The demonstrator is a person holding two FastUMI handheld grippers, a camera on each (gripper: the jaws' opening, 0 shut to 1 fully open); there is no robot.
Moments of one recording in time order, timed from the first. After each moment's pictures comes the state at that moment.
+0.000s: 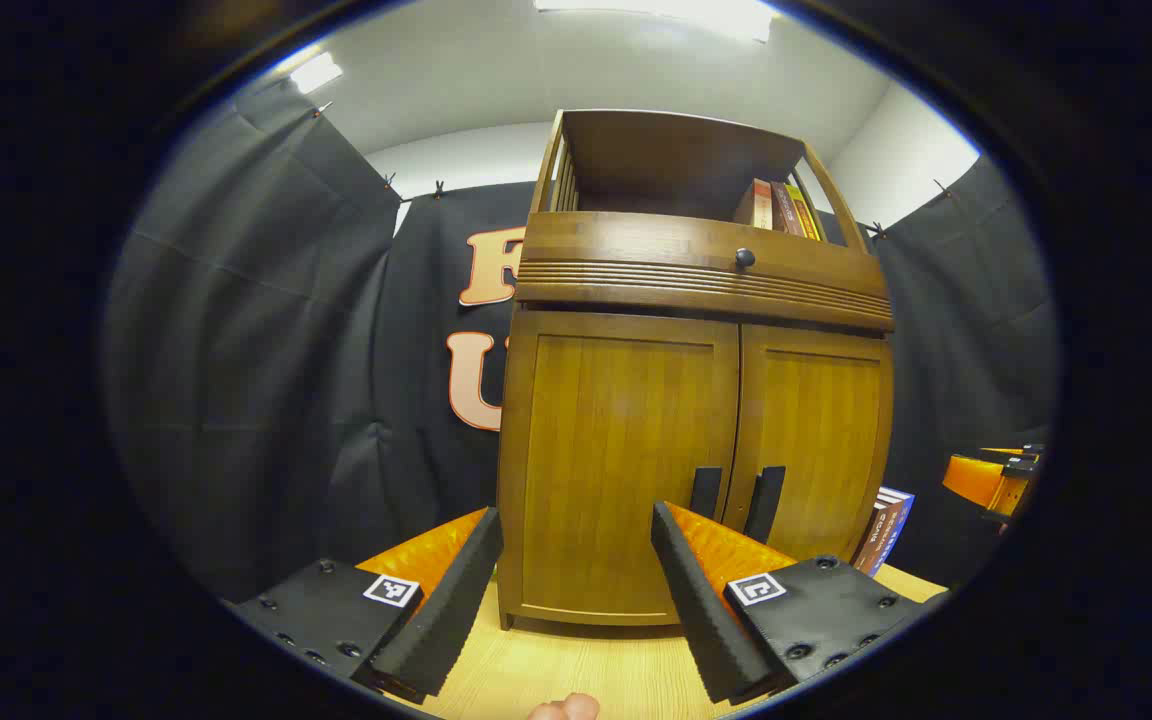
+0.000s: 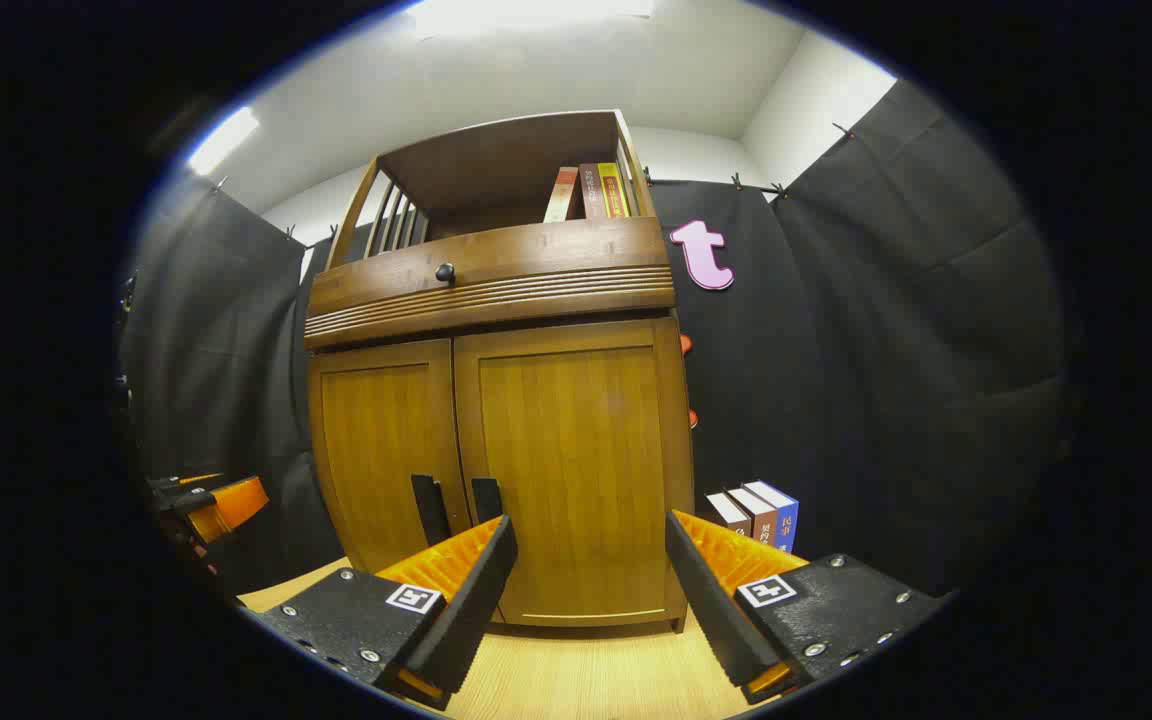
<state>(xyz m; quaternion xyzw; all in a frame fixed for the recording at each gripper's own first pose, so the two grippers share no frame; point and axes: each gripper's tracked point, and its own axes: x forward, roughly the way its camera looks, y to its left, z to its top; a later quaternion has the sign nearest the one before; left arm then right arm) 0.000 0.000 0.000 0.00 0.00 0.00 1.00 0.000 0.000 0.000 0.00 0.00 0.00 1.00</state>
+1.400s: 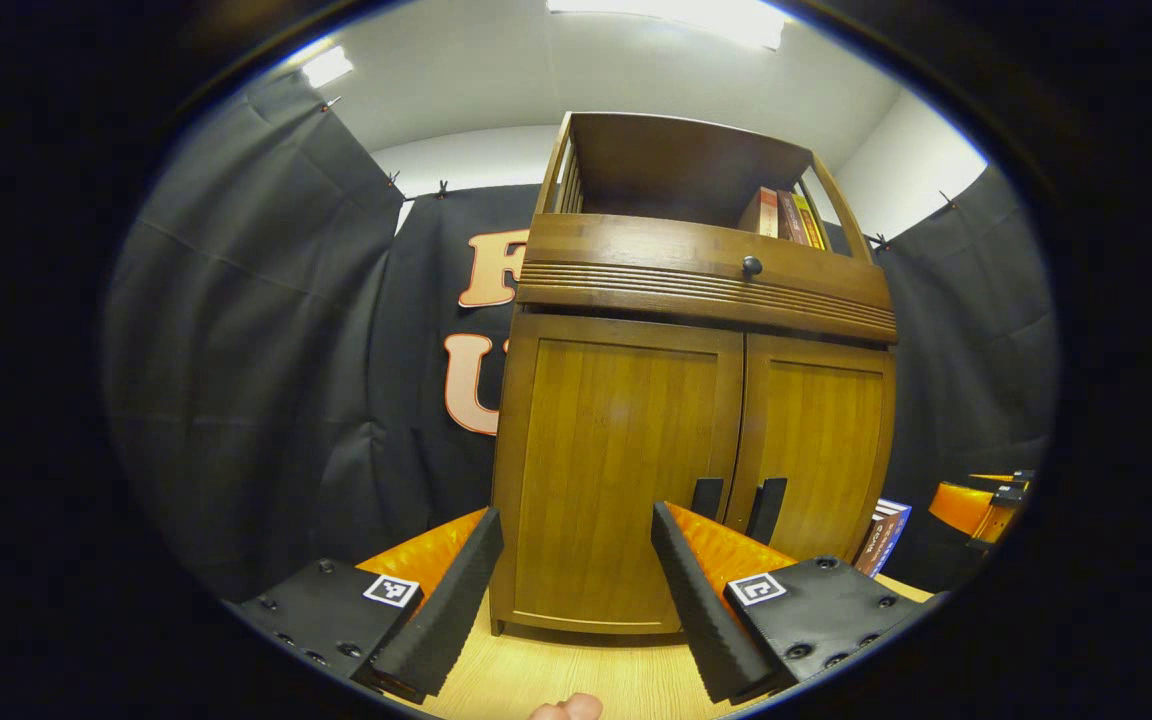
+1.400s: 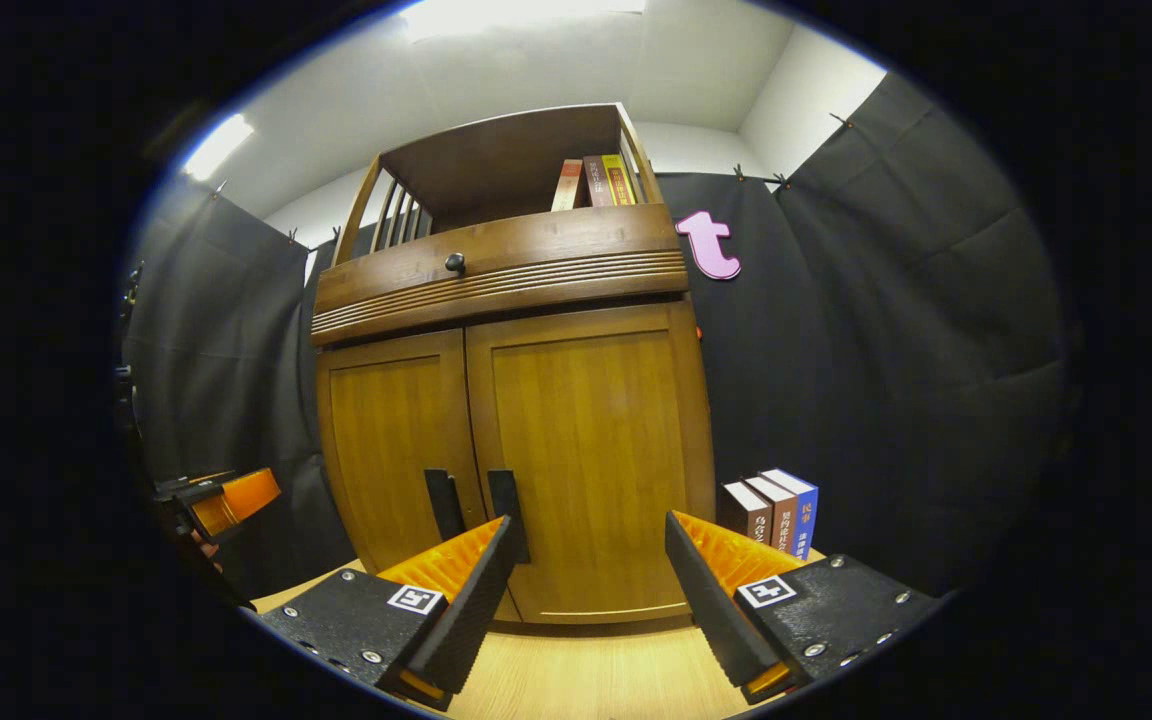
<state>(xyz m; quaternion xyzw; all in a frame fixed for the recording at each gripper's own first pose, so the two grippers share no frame) 0.010 0.007 0.000 -0.02 -0.01 0.00 1.00 0.010 0.021 -0.022 0.02 0.02 0.02 1.00</state>
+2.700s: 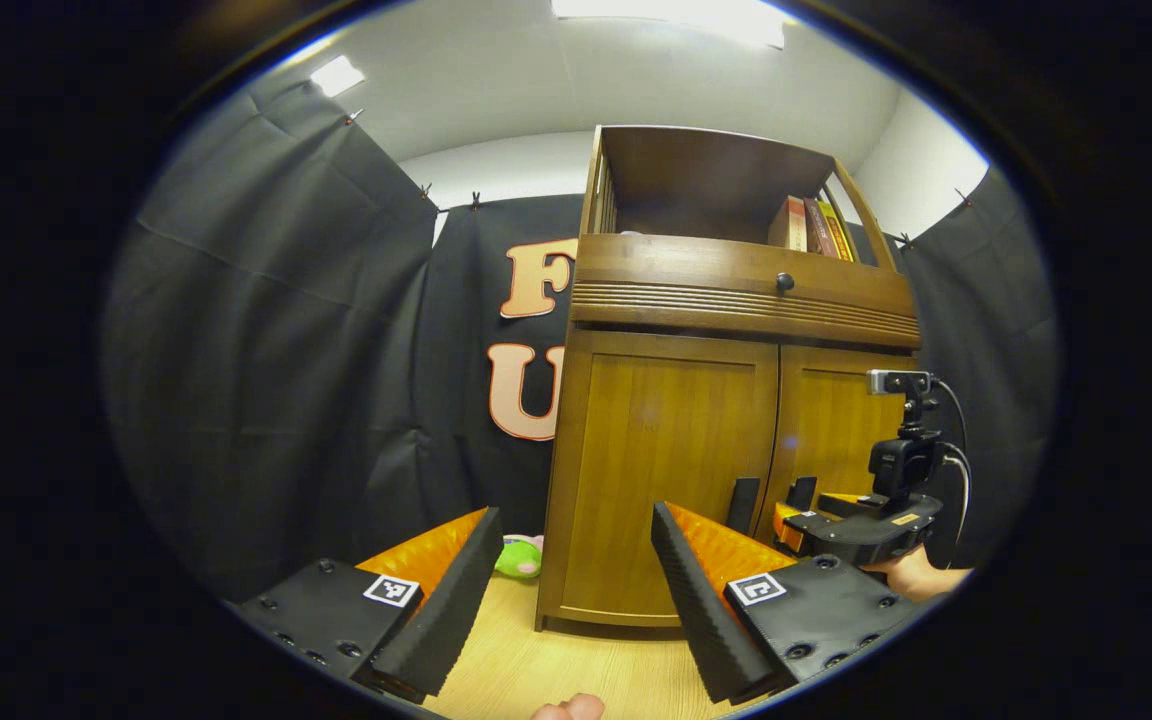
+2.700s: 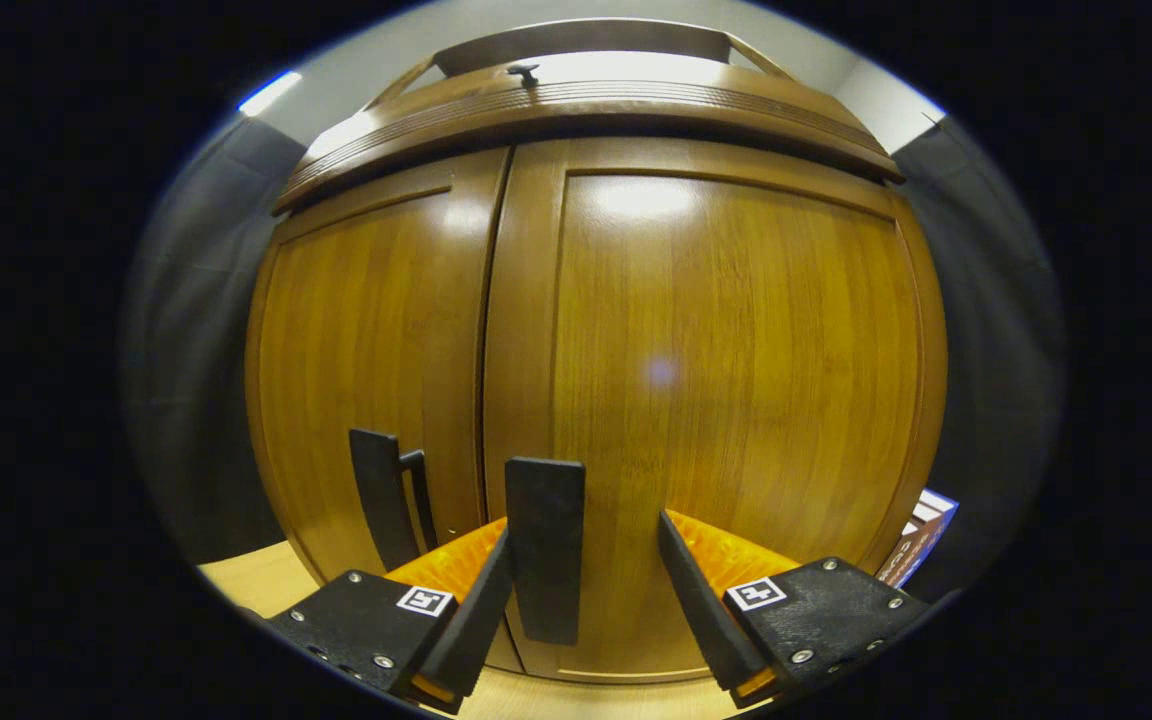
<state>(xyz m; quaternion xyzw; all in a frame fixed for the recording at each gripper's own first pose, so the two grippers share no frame) -0.025 0.041 0.018 -0.01 -0.02 0.05 1.00 0.211 0.096 -0.115 -0.04 0.06 0.04 1.00</state>
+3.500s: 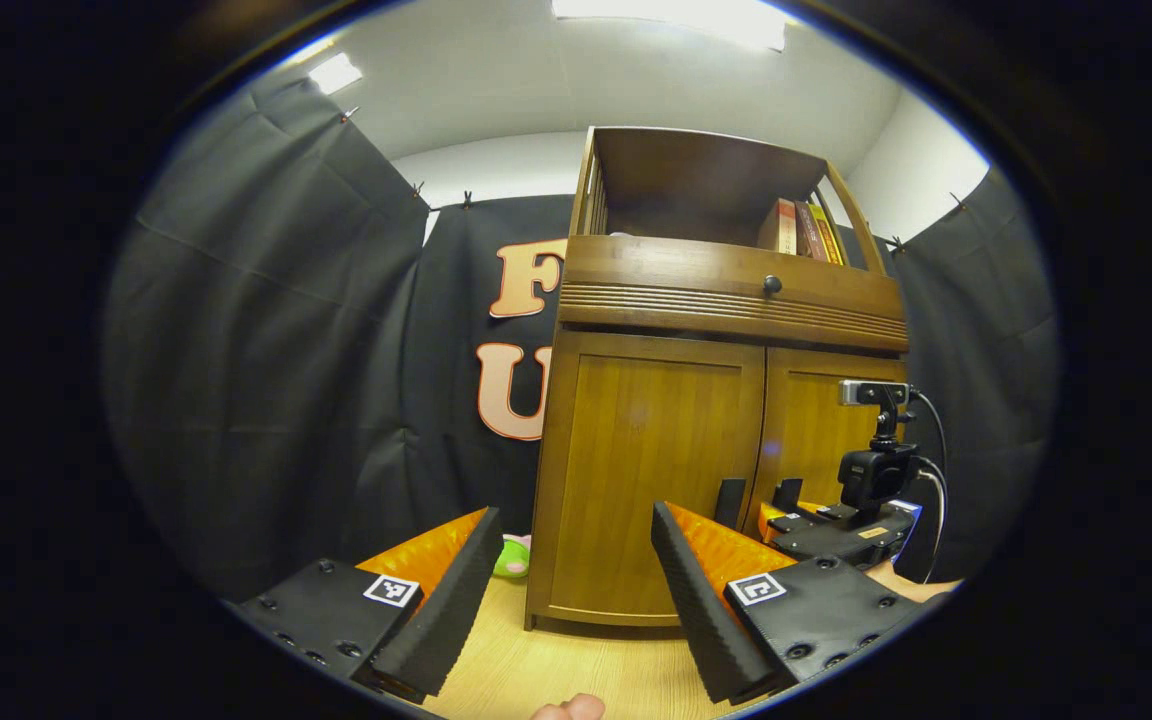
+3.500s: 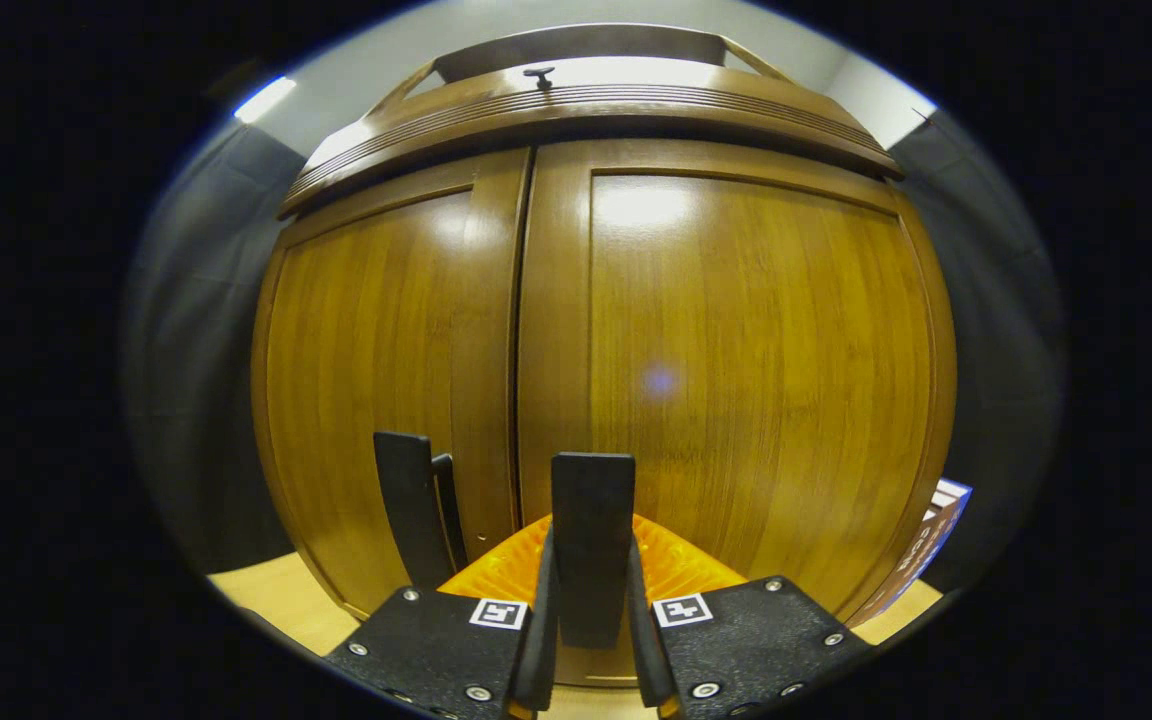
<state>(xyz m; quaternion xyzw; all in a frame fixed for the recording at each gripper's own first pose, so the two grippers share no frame) -0.033 0.034 0.018 -0.01 -0.02 0.03 1.00 0.209 0.114 -0.121 -0.02 0.06 0.05 1.00</state>
